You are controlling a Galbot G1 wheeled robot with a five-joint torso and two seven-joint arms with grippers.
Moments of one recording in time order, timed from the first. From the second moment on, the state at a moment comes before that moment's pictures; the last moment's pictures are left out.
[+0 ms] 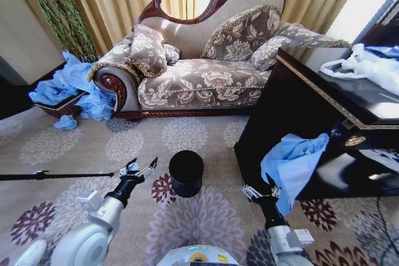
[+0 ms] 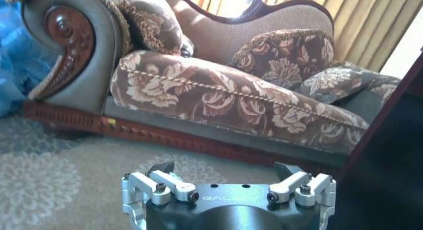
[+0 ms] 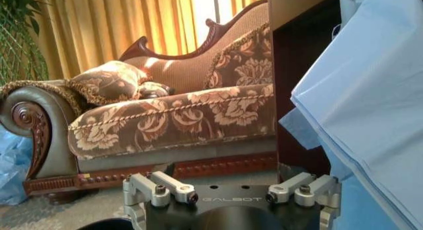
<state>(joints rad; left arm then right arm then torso) 1.74 -1.19 -0.75 -2.43 -0.75 0.30 -0.04 -1.84 1.46 0.55 2.26 0.23 0.12 -0.06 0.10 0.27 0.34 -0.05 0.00</state>
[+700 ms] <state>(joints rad) 1.71 -1.18 -0.74 -2.40 -0.73 0.31 -0.03 -1.84 1.45 0.56 2.26 0.22 0.12 -0.05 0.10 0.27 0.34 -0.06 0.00</state>
